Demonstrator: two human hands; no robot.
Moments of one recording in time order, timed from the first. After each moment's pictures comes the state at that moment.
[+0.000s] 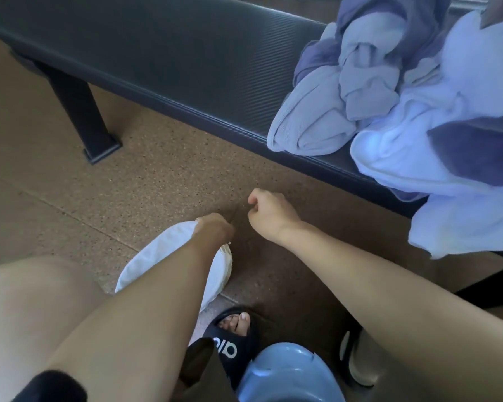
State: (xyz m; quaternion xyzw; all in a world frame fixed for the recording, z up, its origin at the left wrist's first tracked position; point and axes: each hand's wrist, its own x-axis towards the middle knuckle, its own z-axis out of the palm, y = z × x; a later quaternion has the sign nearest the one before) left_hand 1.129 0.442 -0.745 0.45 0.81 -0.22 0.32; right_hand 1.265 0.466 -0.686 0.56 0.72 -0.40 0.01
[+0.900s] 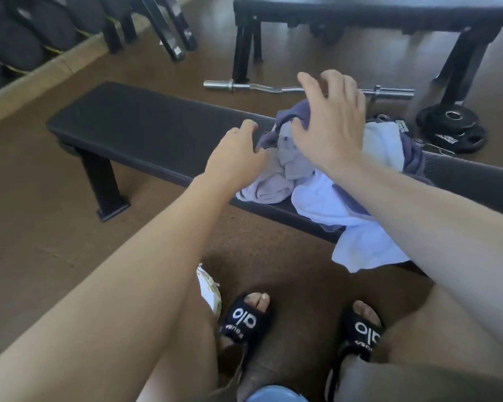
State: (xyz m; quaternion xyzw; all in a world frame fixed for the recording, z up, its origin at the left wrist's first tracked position) left_hand 1.210 0.517 -0.504 0.66 0.71 0.21 0.17; right_hand 1.379 0.567 -0.501 0.58 0.75 0.10 -0.31
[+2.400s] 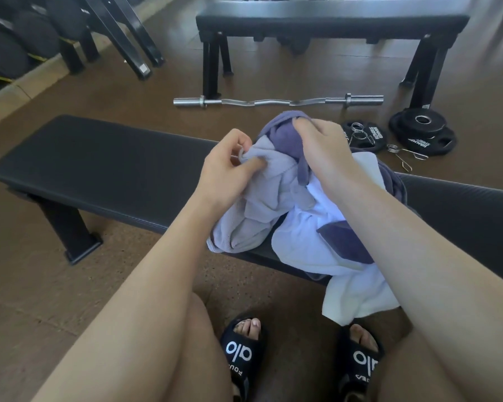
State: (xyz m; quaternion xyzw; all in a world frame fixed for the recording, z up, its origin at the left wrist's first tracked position) left_hand 1.230 0.571 -0.503 0.61 0.56 0.44 0.34; right_hand 1.400 0.602 -0.484 0.59 0.51 -0.41 -0.47
